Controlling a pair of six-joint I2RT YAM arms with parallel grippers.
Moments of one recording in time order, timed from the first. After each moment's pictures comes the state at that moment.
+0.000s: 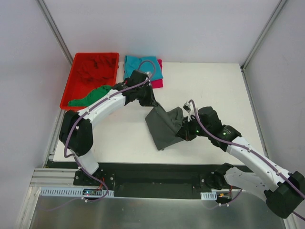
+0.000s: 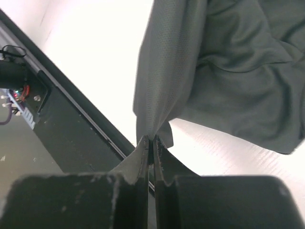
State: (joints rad) left arm -0.57 1.71 1.41 -0.52 0.27 -0.68; right arm 0.67 0.94 0.71 -0.46 -0.32 0.31
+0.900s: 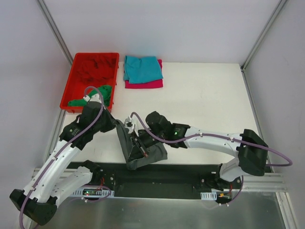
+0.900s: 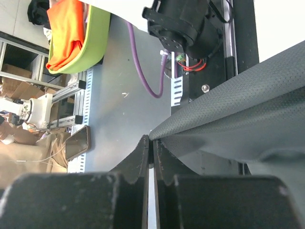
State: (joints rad) left arm -0.44 0.82 0.87 -0.78 -0.06 -0.75; right arm 1.18 1.51 1.05 -0.01 -0.74 0.46
